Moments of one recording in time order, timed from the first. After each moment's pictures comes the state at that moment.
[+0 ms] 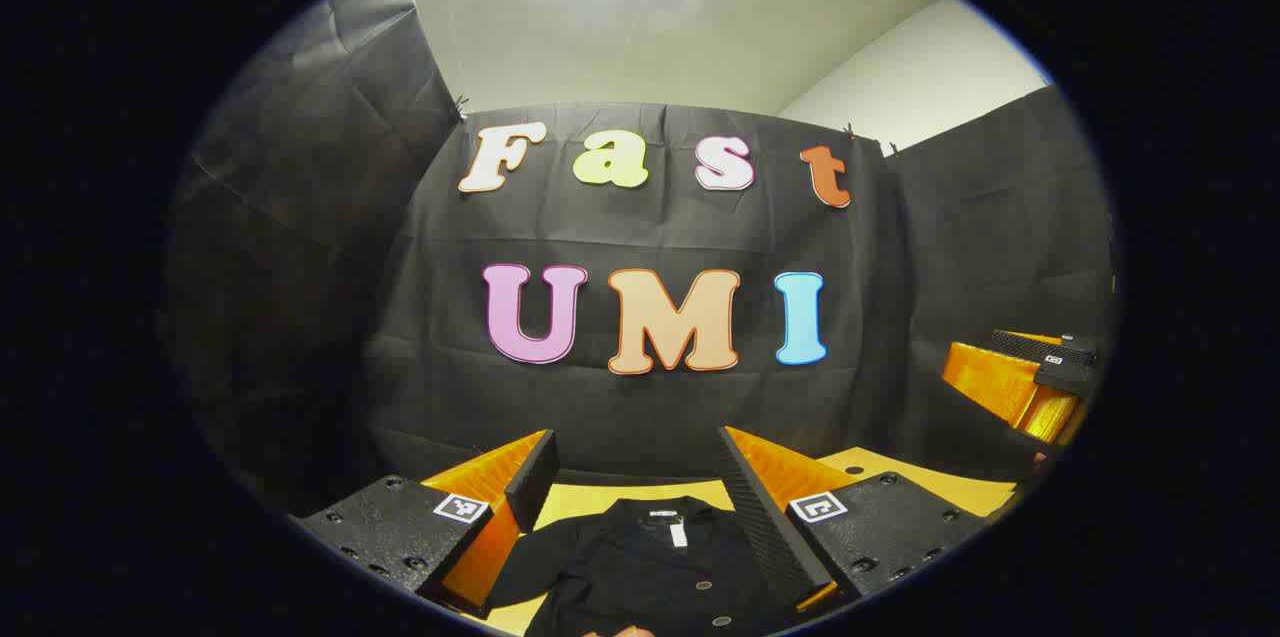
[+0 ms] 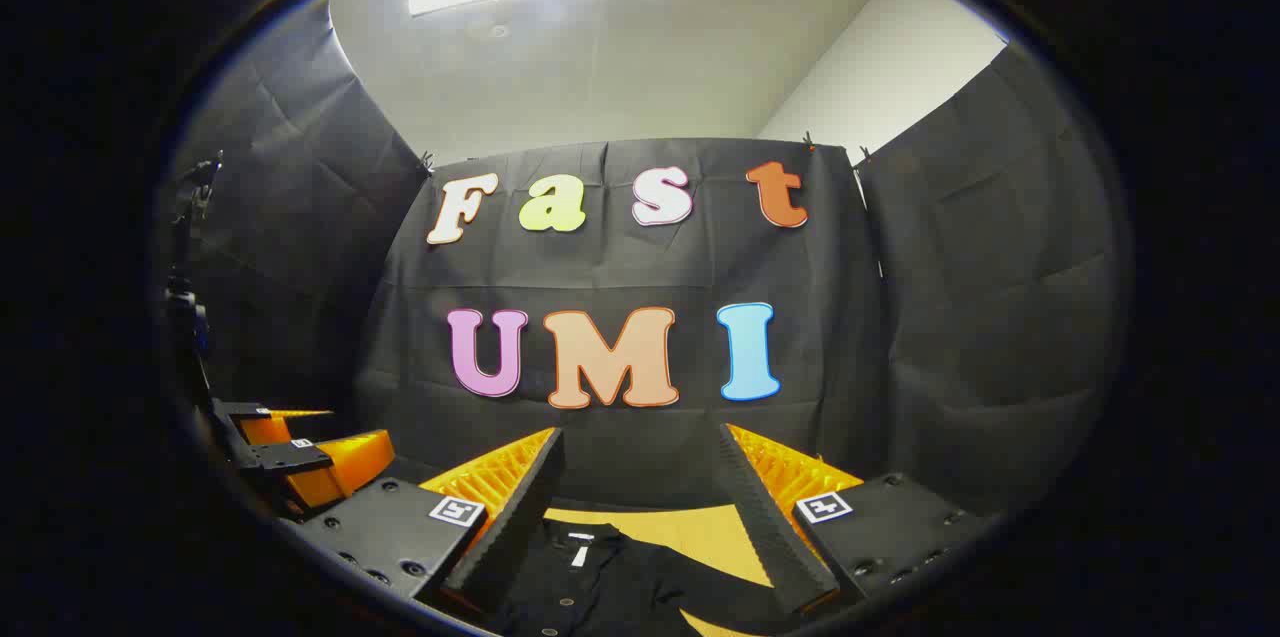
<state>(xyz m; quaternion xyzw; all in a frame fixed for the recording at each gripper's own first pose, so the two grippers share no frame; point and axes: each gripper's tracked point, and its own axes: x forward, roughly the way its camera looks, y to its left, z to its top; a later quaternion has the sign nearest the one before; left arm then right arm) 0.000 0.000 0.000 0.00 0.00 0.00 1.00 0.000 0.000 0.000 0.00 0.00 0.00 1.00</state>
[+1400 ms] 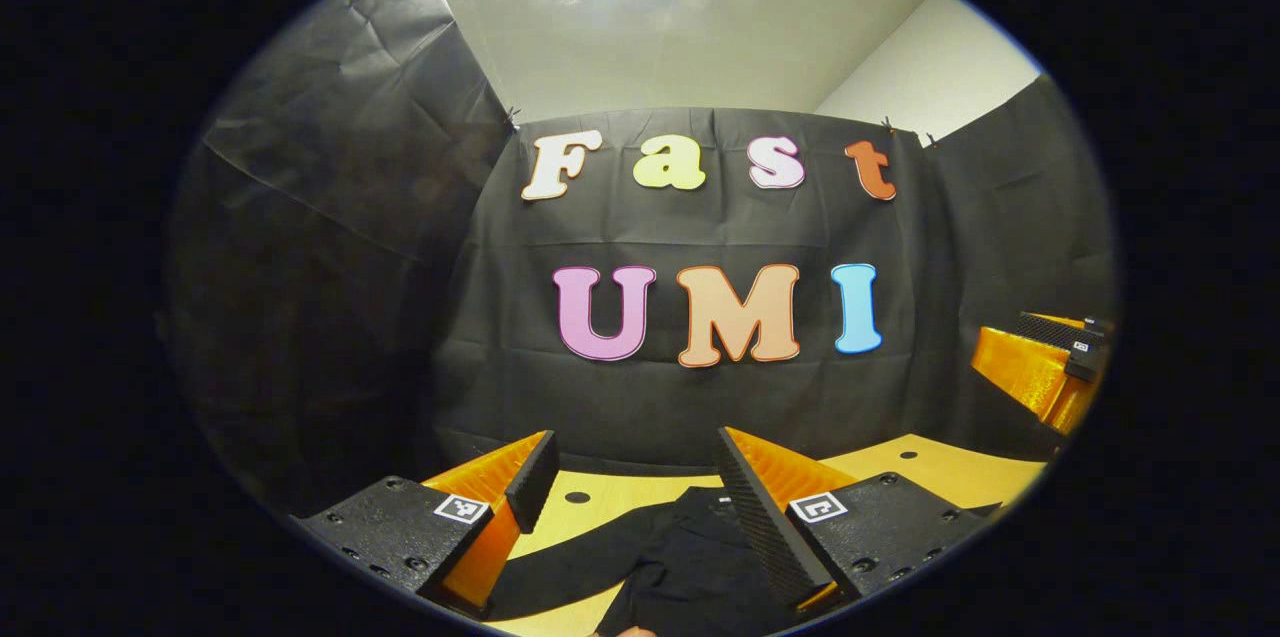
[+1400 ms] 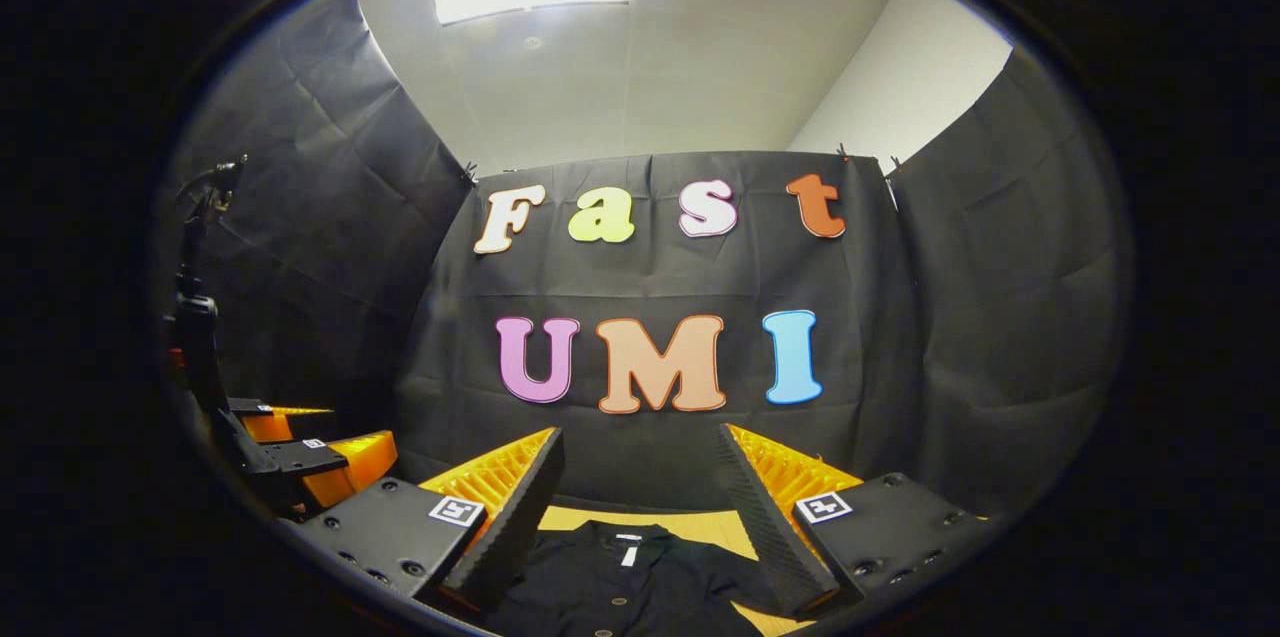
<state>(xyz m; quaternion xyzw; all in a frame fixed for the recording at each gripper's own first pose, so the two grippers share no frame) -0.053 0.073 -0.010 0.02 0.00 0.07 1.00 -0.036 0.078 -0.012 -0.01 -0.02 0.06 1.00</state>
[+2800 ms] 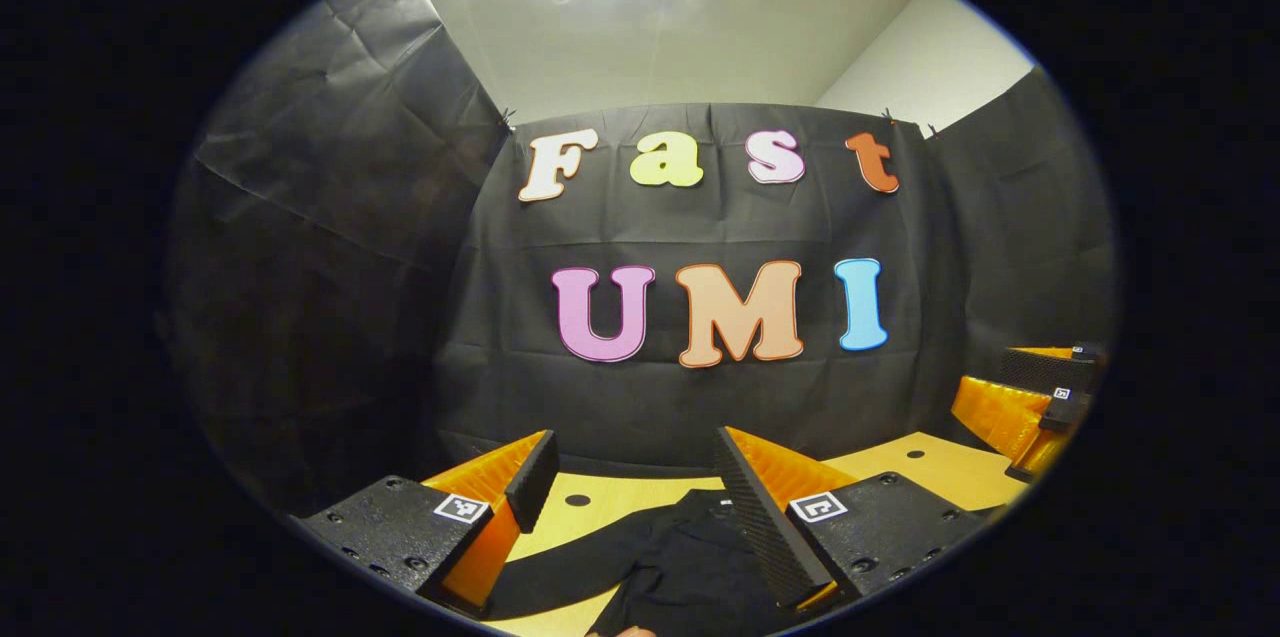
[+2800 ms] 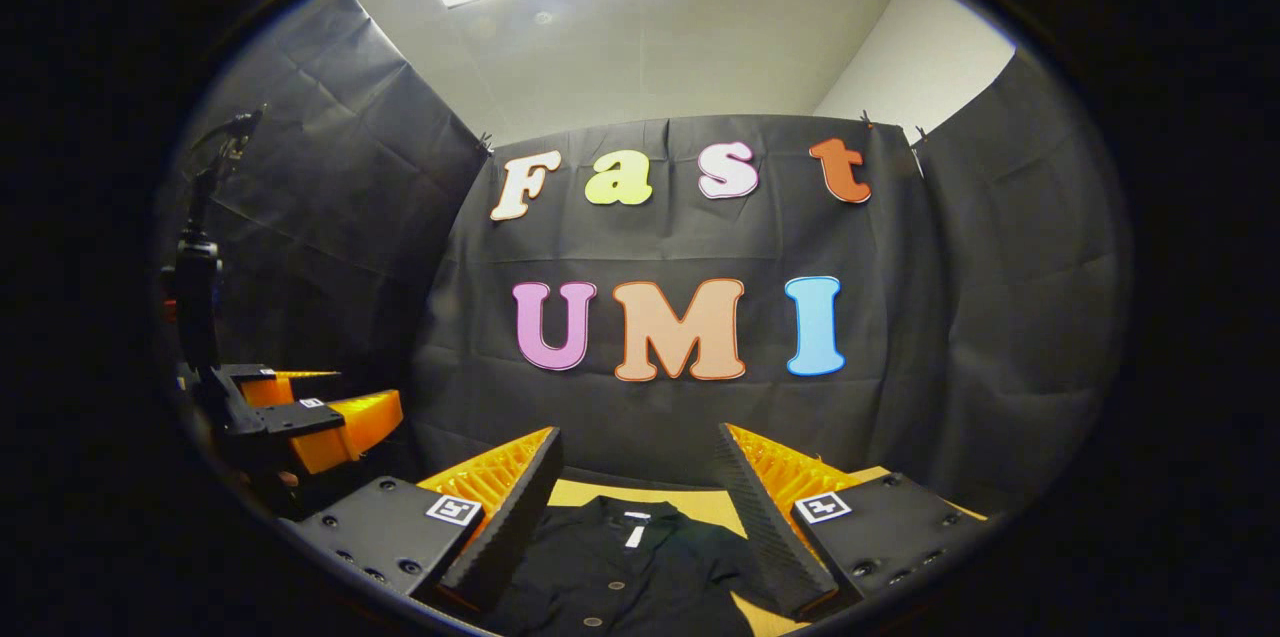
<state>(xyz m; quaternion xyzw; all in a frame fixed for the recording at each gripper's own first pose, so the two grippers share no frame) -0.034 0.055 0.001 0.03 0.00 0.08 1.00 -0.006 0.051 -0.041 -0.02 0.03 0.08 1.00</state>
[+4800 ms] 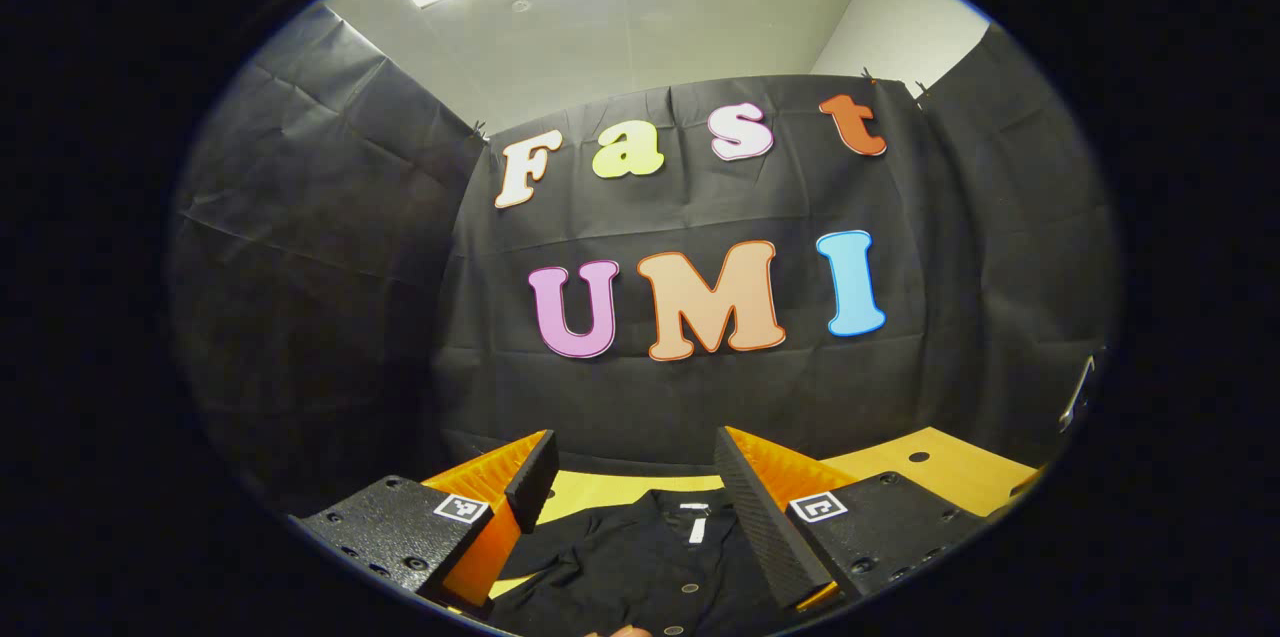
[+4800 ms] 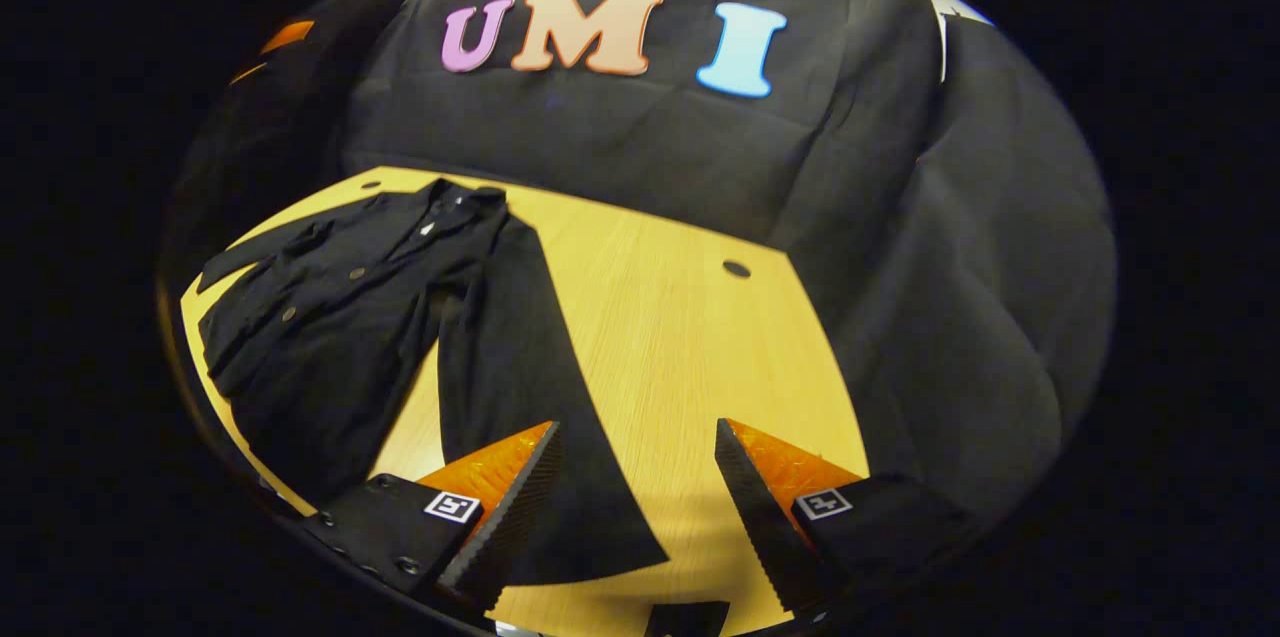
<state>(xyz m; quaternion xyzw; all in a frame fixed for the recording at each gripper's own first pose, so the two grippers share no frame) 0.018 -0.093 -0.024 0.08 0.03 0.14 0.99 -0.027 -0.294 -0.336 -0.15 0.44 0.06 0.88</state>
